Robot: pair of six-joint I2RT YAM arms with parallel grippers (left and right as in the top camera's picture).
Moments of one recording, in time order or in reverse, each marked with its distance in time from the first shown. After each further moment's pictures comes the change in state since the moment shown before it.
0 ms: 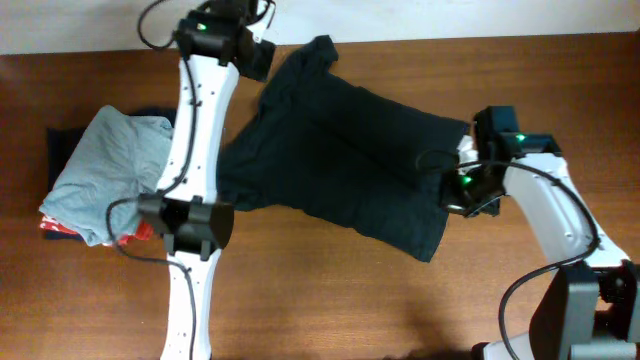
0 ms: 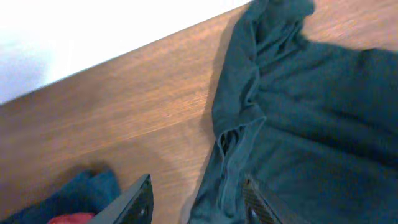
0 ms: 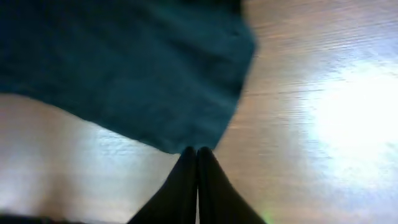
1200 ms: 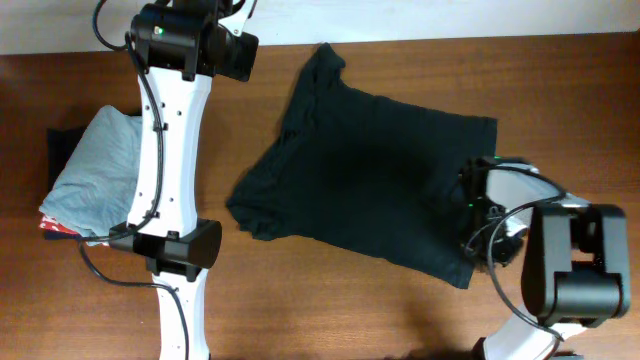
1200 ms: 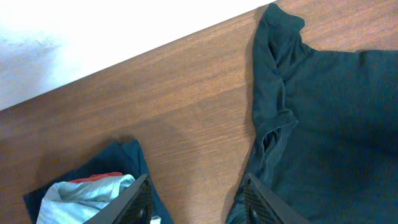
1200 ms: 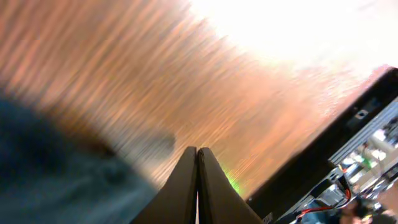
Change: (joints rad) left arm 0.000 -0.192 0.013 -0.154 0.000 0.000; right arm -0.071 0.220 -0.194 -0.095 0.477 0.626
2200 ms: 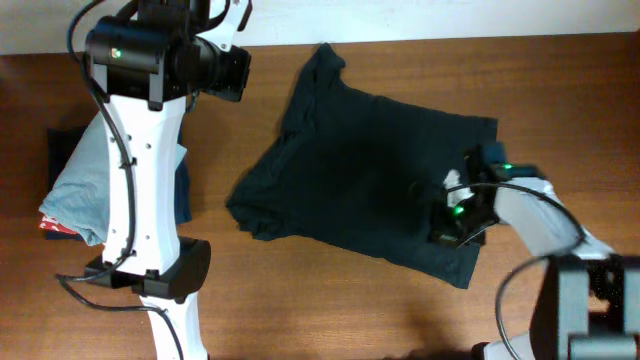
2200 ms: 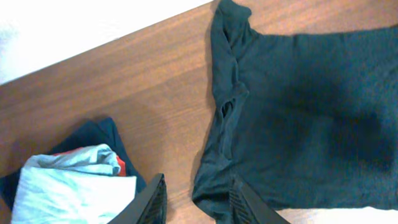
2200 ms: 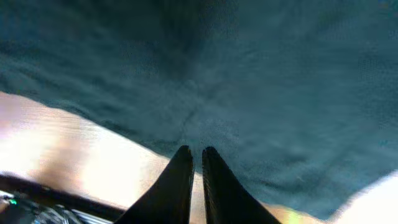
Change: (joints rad) left arm -0.001 -0.156 -0.015 -0.162 0.143 -0.016; right arm 0.061 -0.212 -0.055 0.221 -0.621 -0.671
